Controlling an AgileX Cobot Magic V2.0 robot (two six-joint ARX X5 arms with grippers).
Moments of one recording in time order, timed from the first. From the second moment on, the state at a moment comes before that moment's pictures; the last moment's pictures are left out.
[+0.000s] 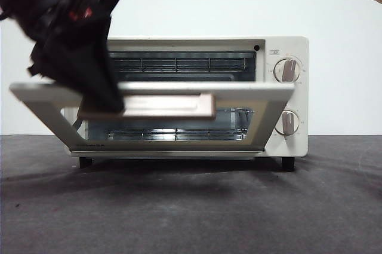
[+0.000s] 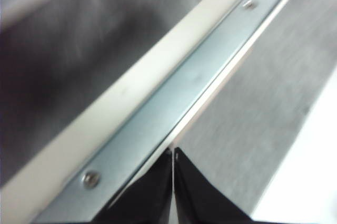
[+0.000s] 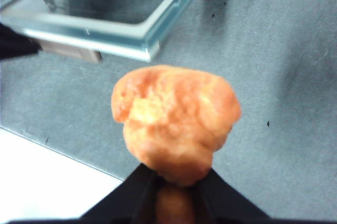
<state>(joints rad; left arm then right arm) -0.56 1.34 0.93 -0.64 0.40 0.08 0.46 0.75 0.97 -1.10 -0.23 0.39</state>
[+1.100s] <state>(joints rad) -0.66 1.30 0.83 -0.56 0.33 -0.03 0.46 0.77 0.97 -0.96 -0.34 0.39</state>
